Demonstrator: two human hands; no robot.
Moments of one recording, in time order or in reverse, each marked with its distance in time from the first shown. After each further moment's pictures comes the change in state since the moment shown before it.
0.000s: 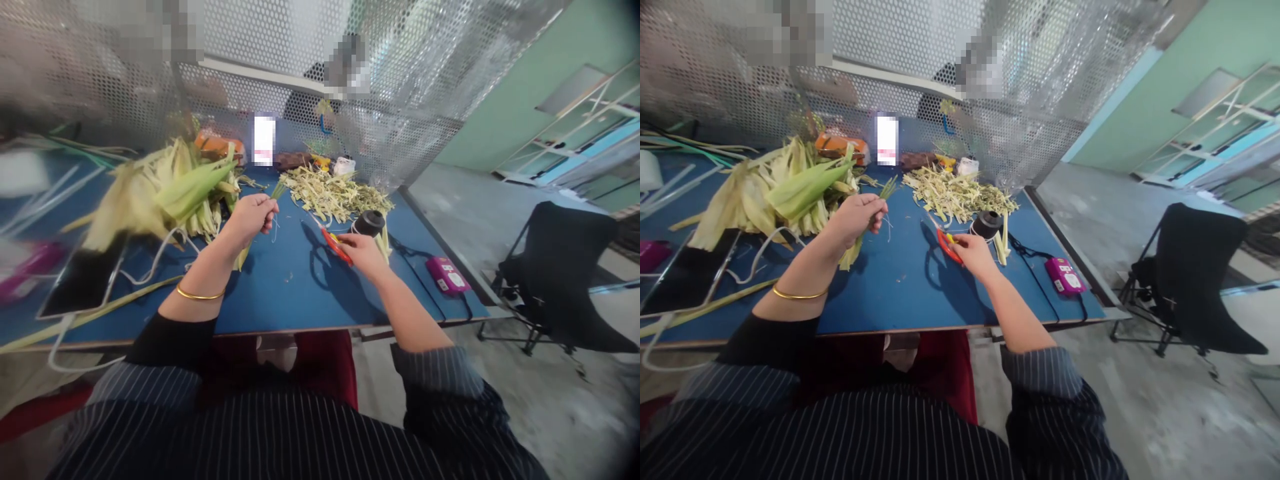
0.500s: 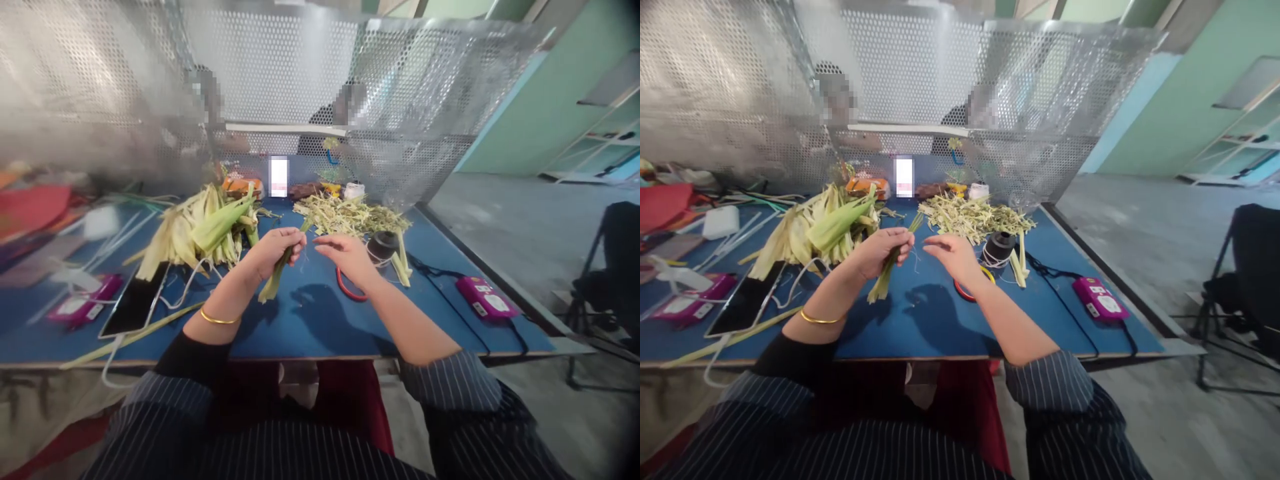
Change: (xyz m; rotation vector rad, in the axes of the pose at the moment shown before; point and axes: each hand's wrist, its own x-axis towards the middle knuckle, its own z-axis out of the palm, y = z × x) left_hand -0.021 0.024 0.013 -0.215 -0.318 -0.088; right_hand 0.010 -0.068 0.019 0.259 0.053 -0.458
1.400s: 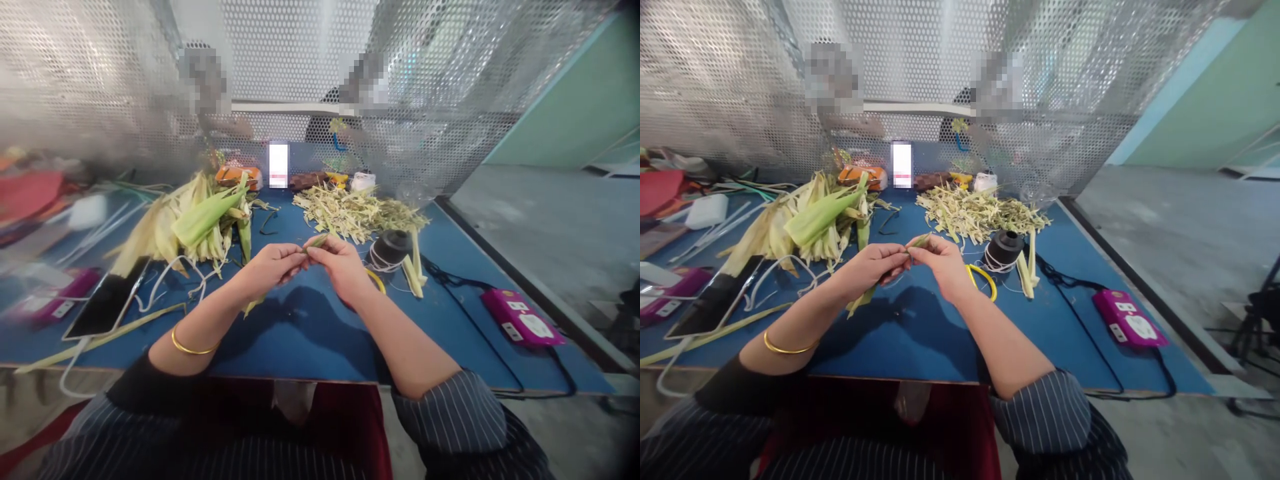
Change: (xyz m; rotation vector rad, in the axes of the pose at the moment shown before) left_hand -0.003 -0.026 0.020 0.325 0.010 -0.025; right_hand 0.002 0.016 0.020 0.846 -0.092 0.124
